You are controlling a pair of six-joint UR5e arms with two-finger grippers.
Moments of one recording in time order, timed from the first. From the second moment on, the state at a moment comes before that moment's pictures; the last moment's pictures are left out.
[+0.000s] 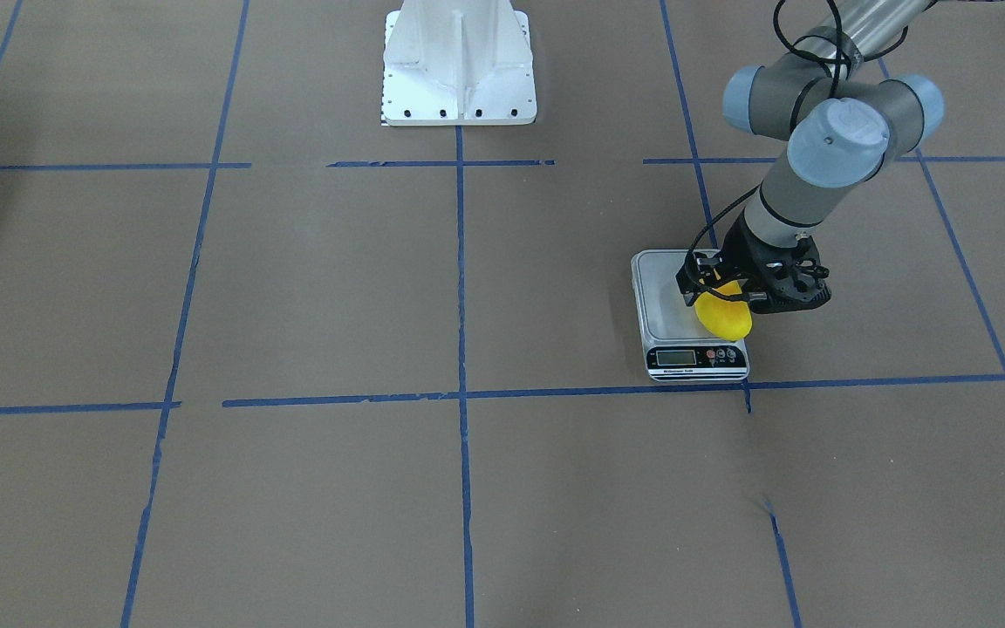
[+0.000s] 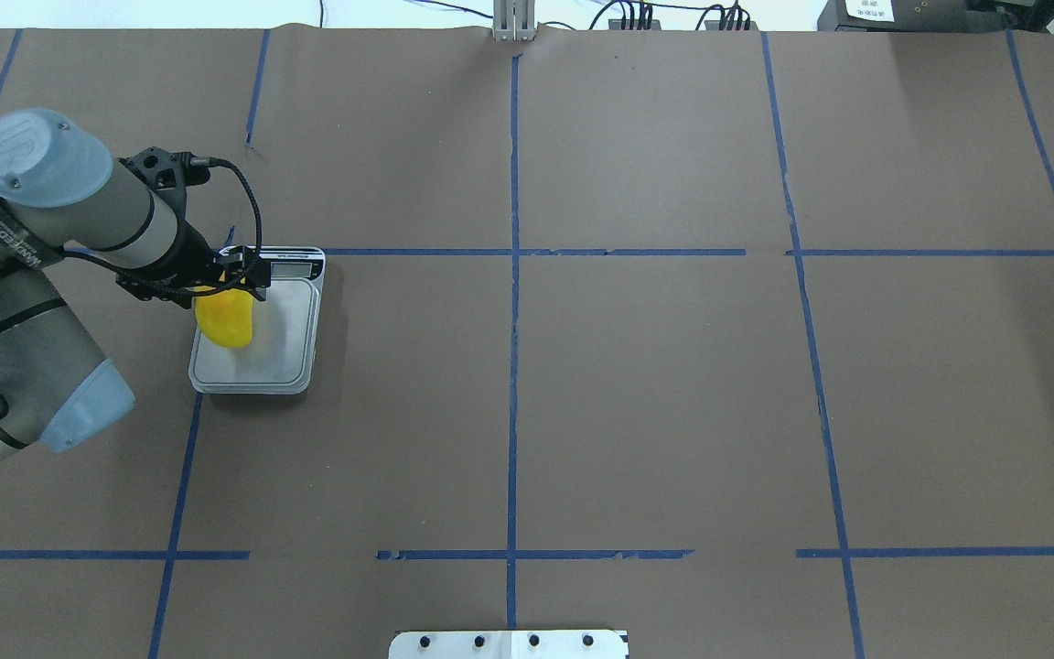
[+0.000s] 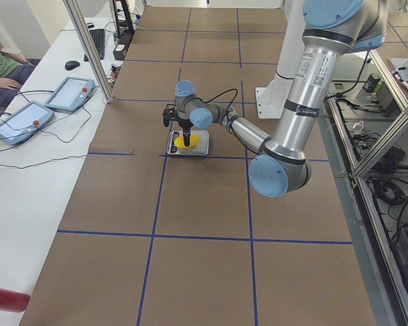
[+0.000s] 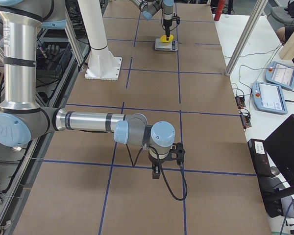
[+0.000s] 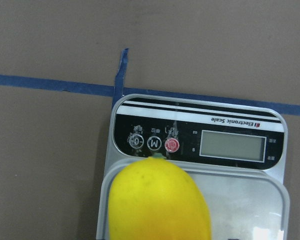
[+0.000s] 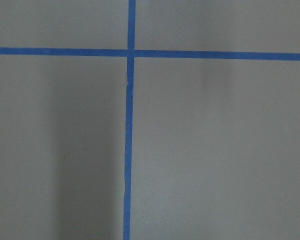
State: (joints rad) left arm -0.81 -1.88 -1.75 -1.79 -2.08 -1.07; right arm 1.62 -1.66 1.66 -1.68 2.35 -0.12
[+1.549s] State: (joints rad) left arm -1.54 -1.56 -1.55 -1.64 -2.35 0.14; right arm 1.62 -1.66 1.66 -1.68 2.35 -0.12
